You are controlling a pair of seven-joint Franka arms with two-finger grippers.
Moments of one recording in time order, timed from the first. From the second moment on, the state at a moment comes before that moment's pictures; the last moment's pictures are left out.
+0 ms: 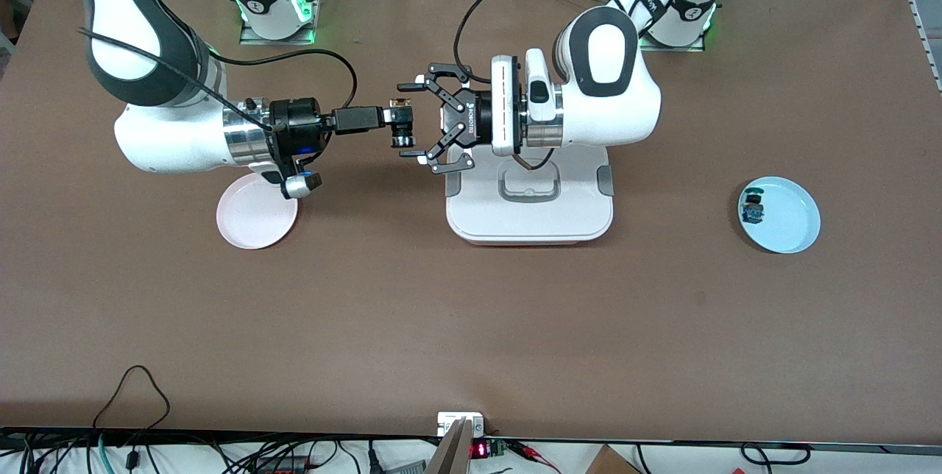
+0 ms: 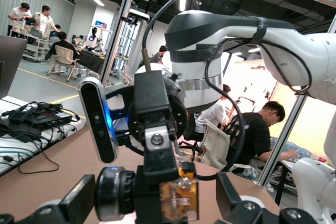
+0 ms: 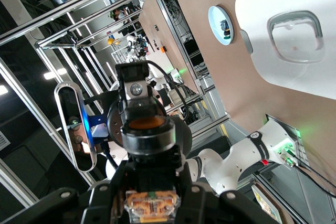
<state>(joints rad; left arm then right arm) -0.03 0.49 -0.76 -1.62 -1.62 2.39 1.79 0.37 0.25 -0.08 -1.80 1.53 1.70 0.00</state>
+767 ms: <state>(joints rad) 0.11 0.49 -0.76 -1.58 -1.20 2.08 1.45 0.29 0.25 -0.09 -1.80 1.50 1.66 -0.03</state>
